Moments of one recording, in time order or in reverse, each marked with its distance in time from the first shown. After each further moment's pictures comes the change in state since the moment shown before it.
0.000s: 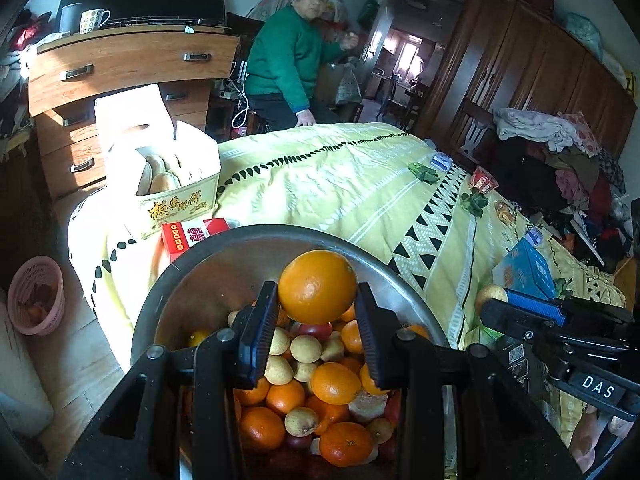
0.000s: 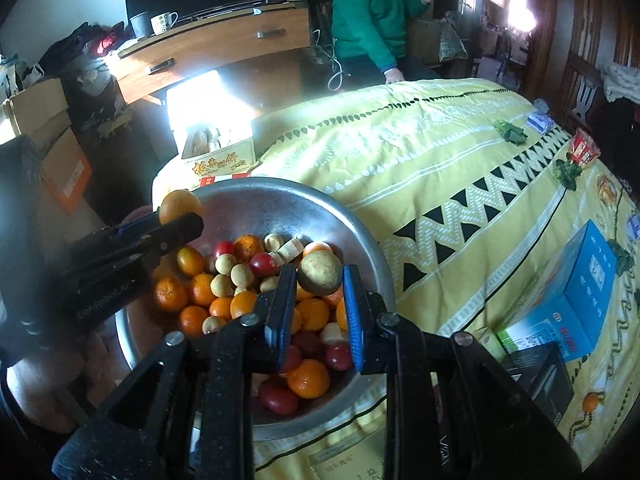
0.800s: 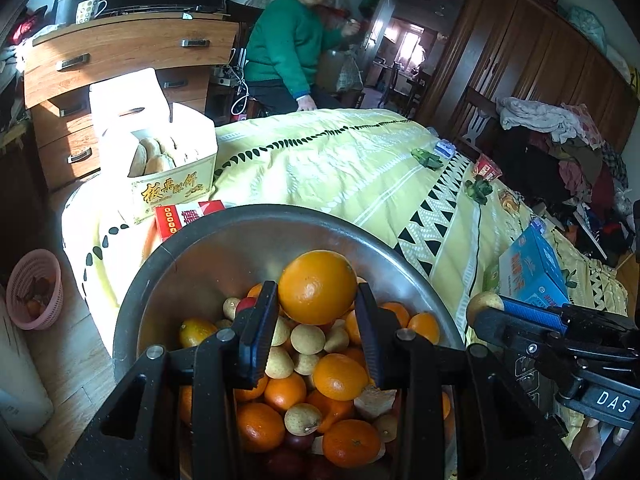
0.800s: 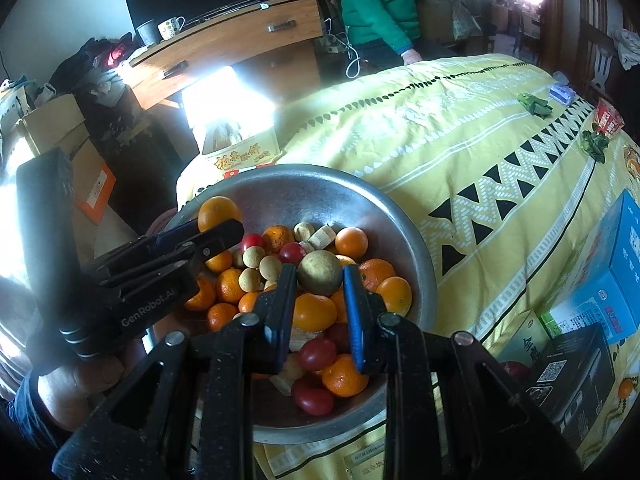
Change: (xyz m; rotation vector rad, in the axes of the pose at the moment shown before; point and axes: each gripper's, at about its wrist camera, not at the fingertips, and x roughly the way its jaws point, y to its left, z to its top) left arm 0.016 -0.001 -0.008 0.003 0.042 0.002; right arm 0.013 0.001 -0.007 0.055 0.030 0.106
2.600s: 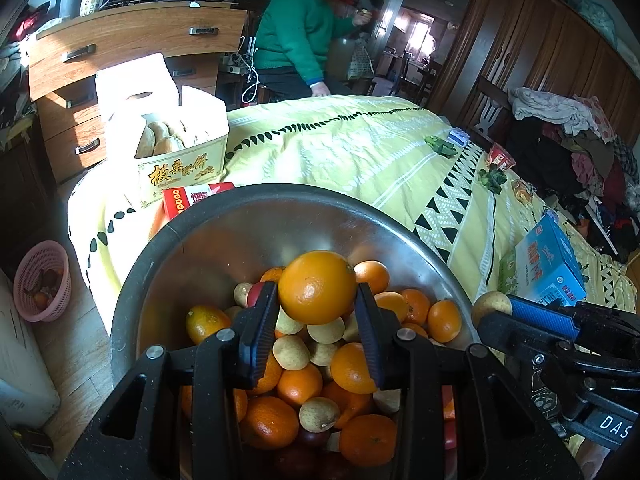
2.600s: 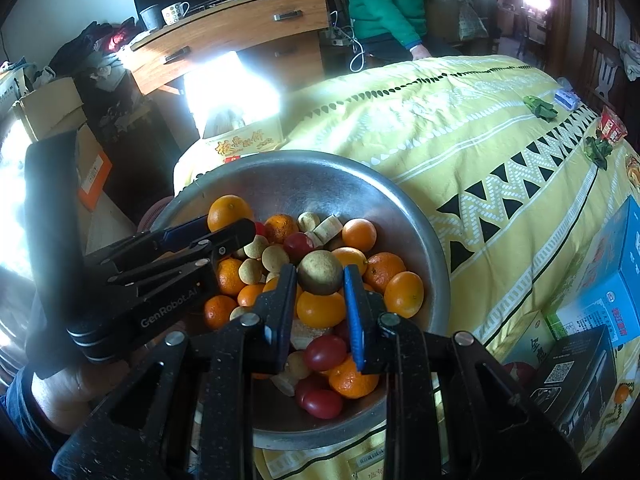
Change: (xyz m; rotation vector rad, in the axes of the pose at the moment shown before) left arm 0.010 0.006 -0.012 -0.004 0.038 0.044; right arm 0.012 0.012 -0.006 -0.049 0.023 -0.021
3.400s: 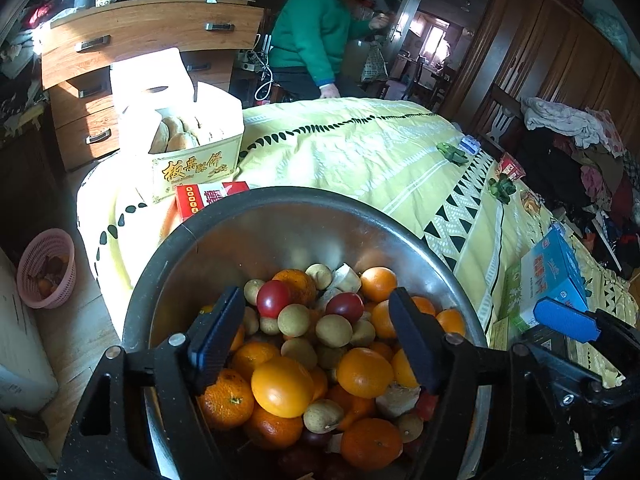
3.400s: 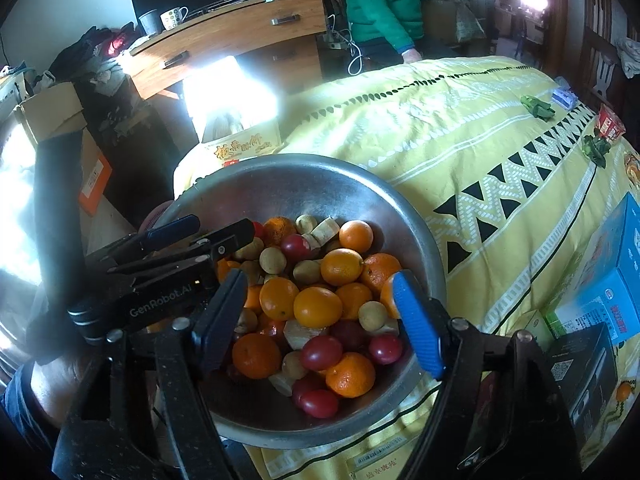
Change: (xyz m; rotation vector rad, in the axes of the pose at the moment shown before) left arm -0.007 0.002 0.003 -0.049 -0.002 0.028; right arm -0.012 -0.003 -0.002 0.003 -0.038 -0.016
